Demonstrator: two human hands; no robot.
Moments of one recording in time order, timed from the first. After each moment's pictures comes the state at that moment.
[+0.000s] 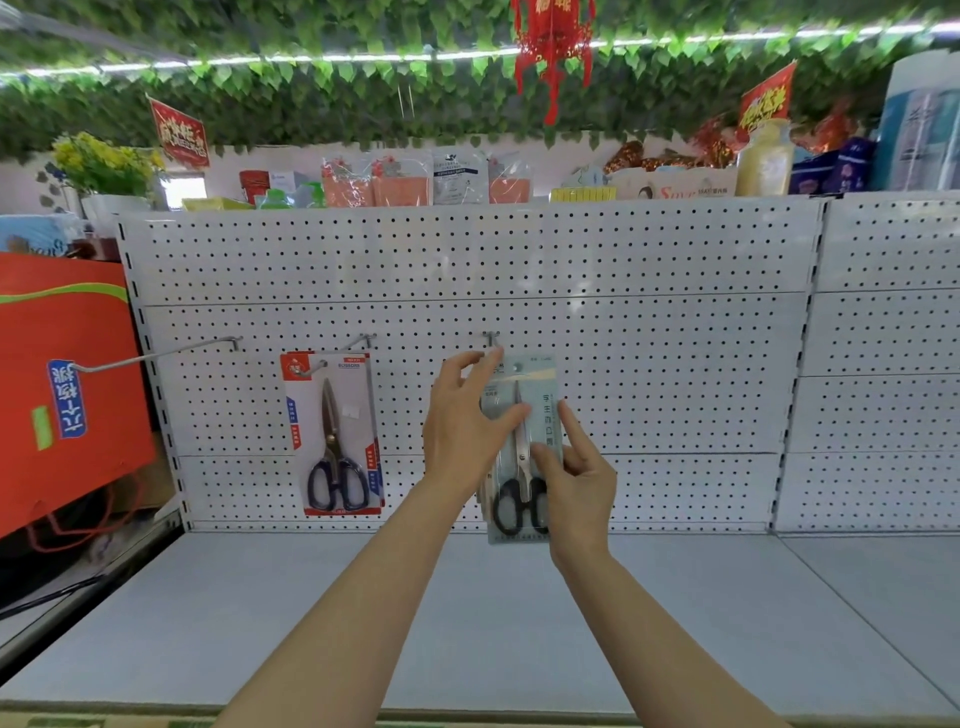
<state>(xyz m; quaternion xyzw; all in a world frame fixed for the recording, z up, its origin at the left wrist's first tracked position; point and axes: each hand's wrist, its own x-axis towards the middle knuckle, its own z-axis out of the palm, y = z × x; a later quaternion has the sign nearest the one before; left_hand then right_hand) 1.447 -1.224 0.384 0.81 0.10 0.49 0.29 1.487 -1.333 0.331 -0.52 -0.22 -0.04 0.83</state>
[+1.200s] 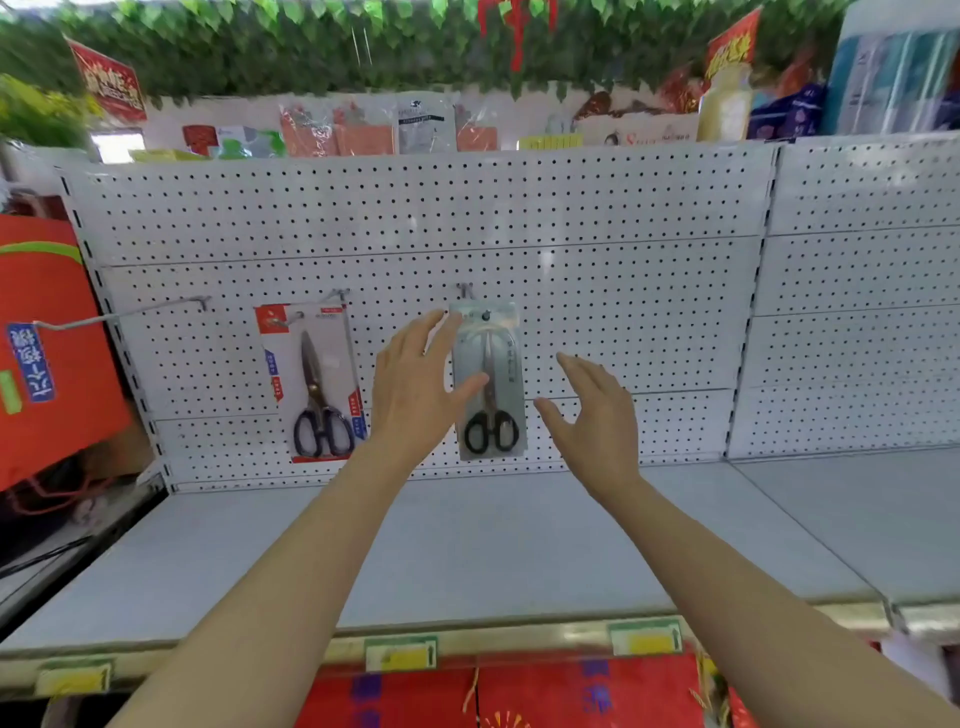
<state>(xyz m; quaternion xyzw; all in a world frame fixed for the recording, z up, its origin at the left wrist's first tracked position) 1.399 -1.221 0.375 0.89 0.11 0.44 0.07 1.503 -1.389 0.324 -0.77 -0.34 -0.31 0.44</state>
